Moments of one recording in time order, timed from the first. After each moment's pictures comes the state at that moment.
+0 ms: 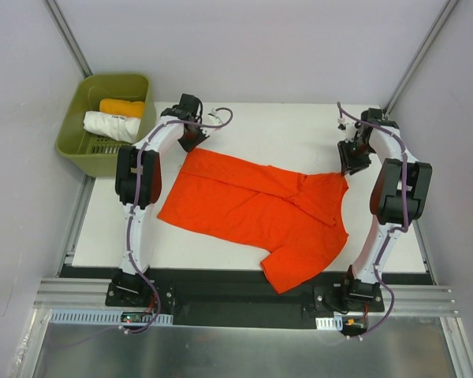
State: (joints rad) left arm -0.24 2.28 1.95 -0.77 0.08 0.74; right arm -0.11 2.02 1.63 -0.92 -0.13 -0.35
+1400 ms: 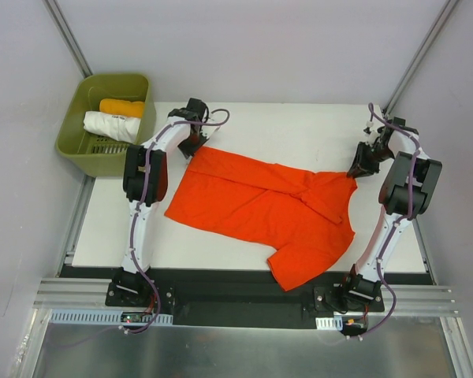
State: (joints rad) left arm -0.26 2.39 2.05 -0.91 -0.09 0.48; right arm -0.30 2.20 1.75 -0.94 -0.39 -0.10
